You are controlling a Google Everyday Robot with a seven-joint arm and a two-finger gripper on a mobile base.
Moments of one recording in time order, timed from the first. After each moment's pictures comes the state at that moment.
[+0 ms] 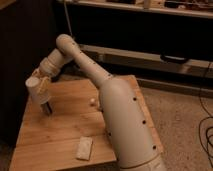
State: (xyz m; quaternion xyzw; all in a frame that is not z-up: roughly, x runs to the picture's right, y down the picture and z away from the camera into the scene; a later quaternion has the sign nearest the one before) arm -0.352 -0.030 0.710 -0.38 -0.55 -0.12 0.73
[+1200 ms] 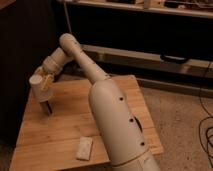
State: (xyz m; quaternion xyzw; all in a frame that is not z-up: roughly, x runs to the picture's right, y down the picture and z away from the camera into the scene) arm -0.345 -0.036 0.734 -0.38 -0.57 -0.13 0.72
